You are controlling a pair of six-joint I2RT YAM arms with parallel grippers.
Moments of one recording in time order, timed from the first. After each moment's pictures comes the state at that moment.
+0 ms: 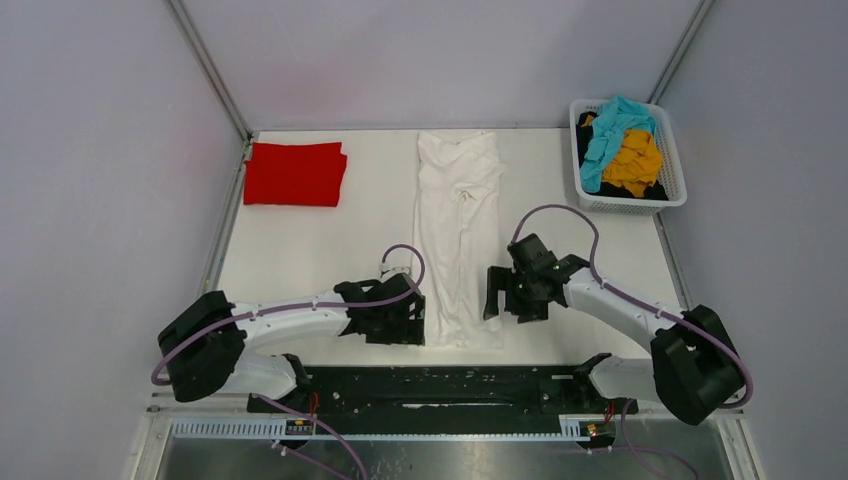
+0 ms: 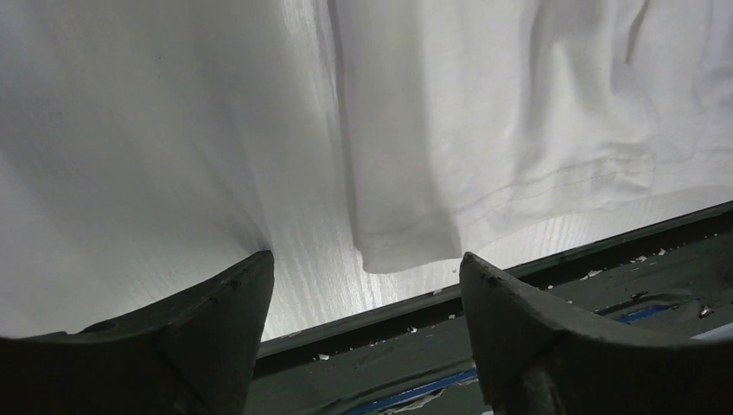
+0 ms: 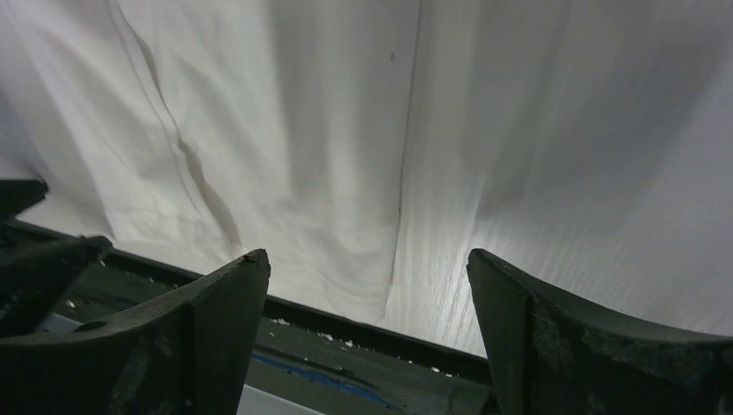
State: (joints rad) left arm -1.02 1.32 0.65 -0.51 -0.05 -0.94; right arm 0.53 1.28 0.69 -0.60 -0.16 0.61
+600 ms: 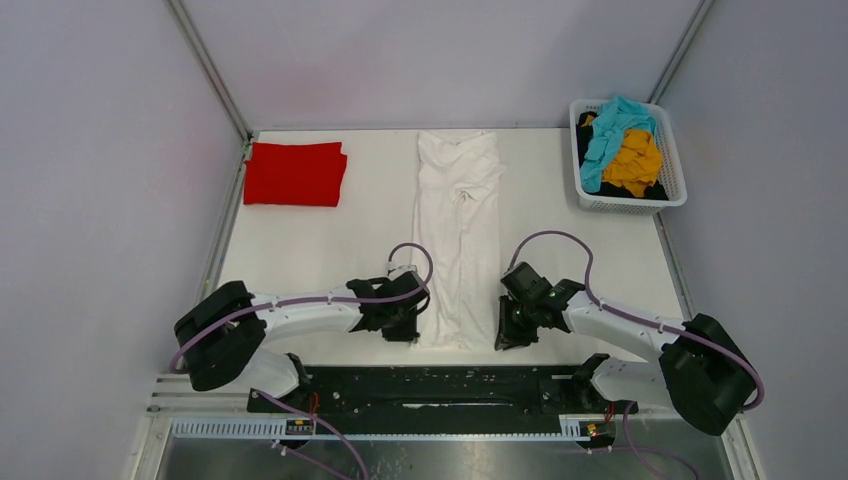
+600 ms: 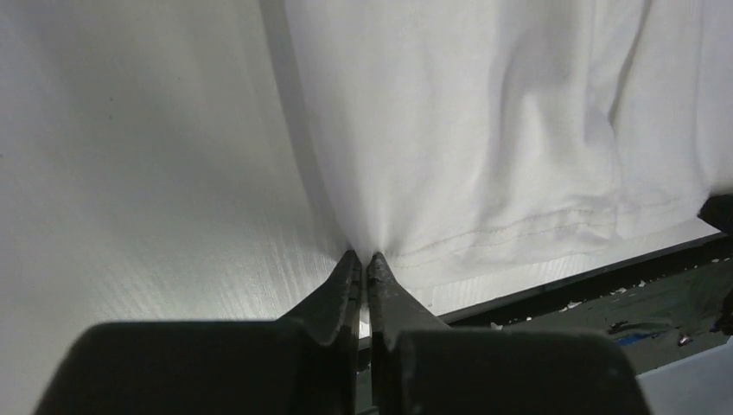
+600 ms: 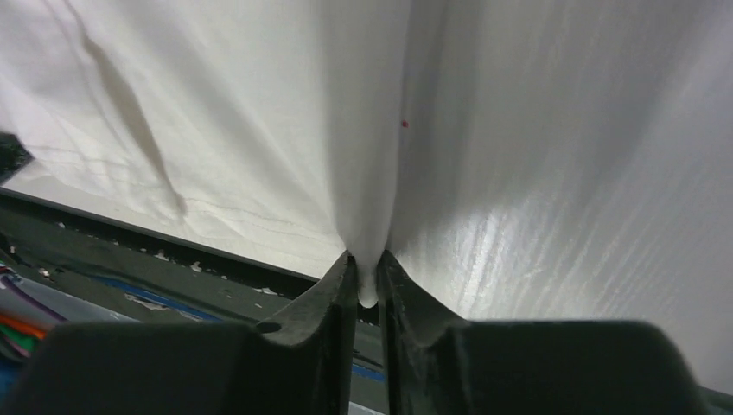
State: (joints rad) left arm -1.02 1.42 0.69 -0.45 -0.05 -0.97; right arm 0.72 1.19 0.51 -0.56 -0.19 0.79
